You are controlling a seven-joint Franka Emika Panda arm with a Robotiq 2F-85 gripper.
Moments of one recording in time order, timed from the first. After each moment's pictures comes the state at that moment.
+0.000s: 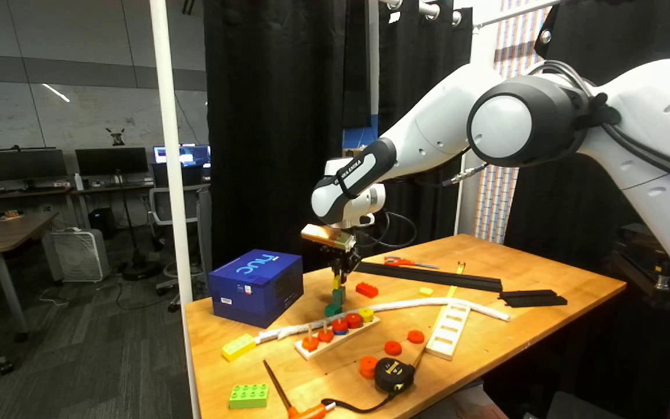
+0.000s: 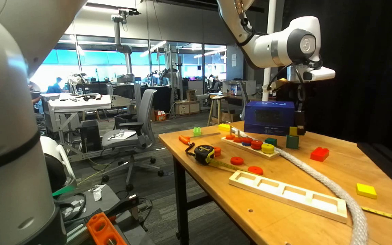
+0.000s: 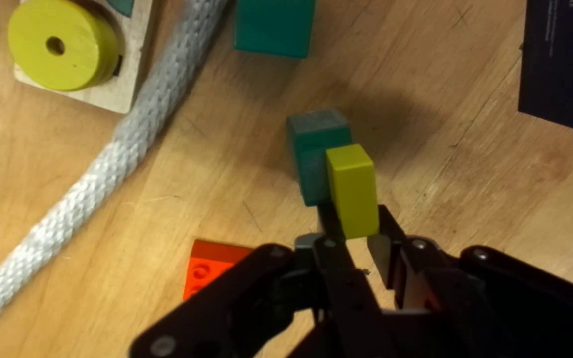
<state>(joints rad) 0.01 0.63 -0.16 -1.54 0.05 2.26 1.19</state>
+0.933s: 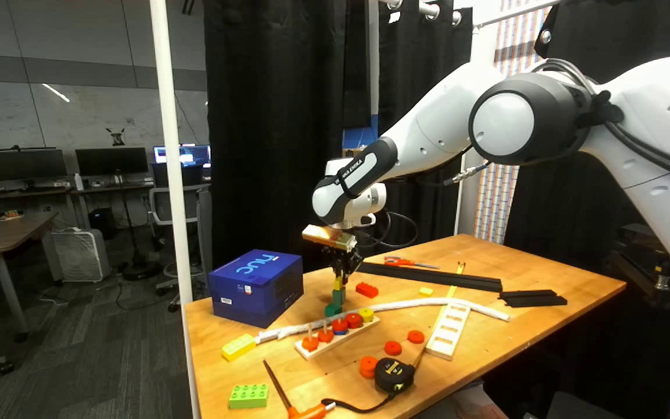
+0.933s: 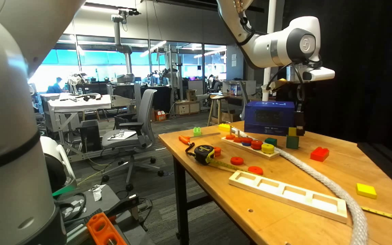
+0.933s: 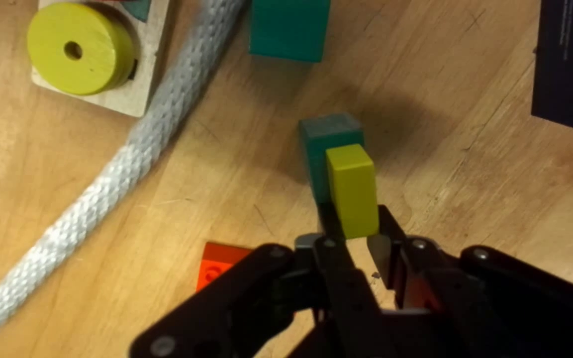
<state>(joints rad) 0.01 0.62 -0.16 -1.55 0.05 2.25 1.19</state>
